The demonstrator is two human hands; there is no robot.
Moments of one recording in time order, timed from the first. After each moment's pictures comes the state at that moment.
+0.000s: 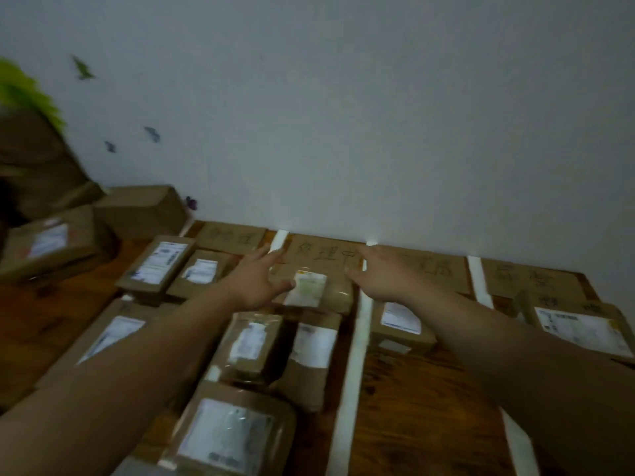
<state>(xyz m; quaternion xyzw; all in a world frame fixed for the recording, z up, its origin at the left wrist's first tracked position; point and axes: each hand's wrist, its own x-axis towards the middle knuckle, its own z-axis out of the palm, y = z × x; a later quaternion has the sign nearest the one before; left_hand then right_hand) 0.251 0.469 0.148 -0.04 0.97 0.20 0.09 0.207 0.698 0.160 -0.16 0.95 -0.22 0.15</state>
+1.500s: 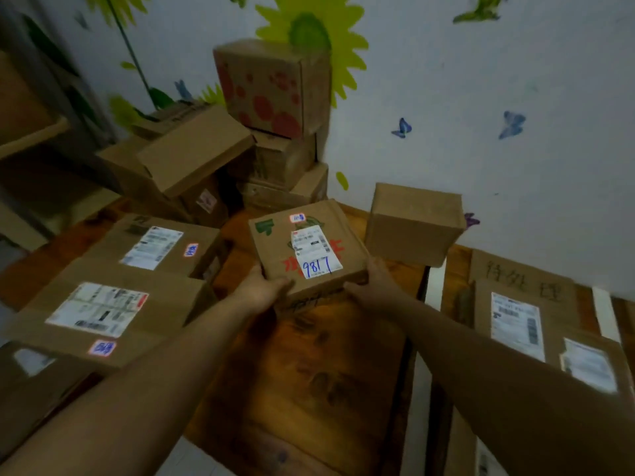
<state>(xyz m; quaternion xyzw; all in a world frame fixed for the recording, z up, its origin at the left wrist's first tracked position) 0.237 -0.235 0.043 -0.36 0.73 0.57 0.07 0.142 -0.046 0.023 -0.12 0.88 -0.37 0.27</state>
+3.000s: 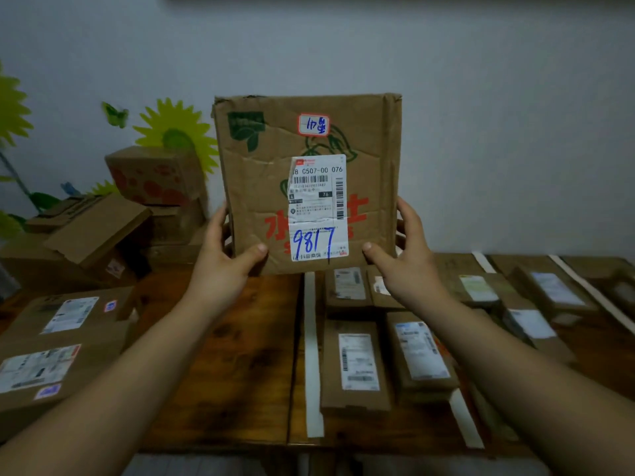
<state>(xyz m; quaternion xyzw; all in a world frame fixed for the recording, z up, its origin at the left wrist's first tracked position) 0.391 -0.072 0.235 0.03 0.72 0.67 -0.17 0.391 0.170 0.234 -0.07 0.80 -0.57 -0.18</state>
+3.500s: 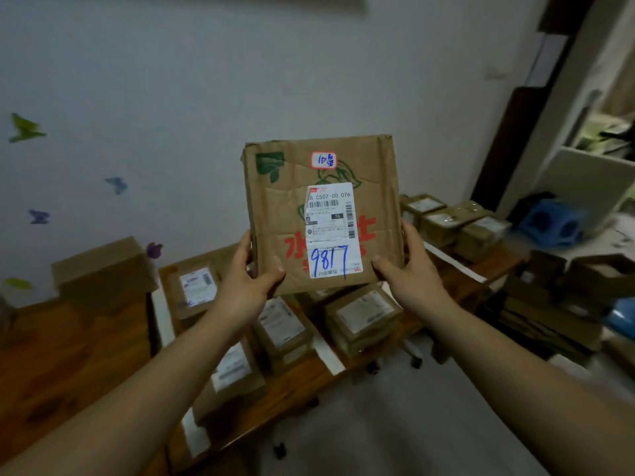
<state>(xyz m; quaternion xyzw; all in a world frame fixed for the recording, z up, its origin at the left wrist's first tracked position) 0.436 0.145 0.210 0.20 0.70 0.68 0.12 0.557 0.350 0.219 0.20 0.79 -0.50 -0.28</state>
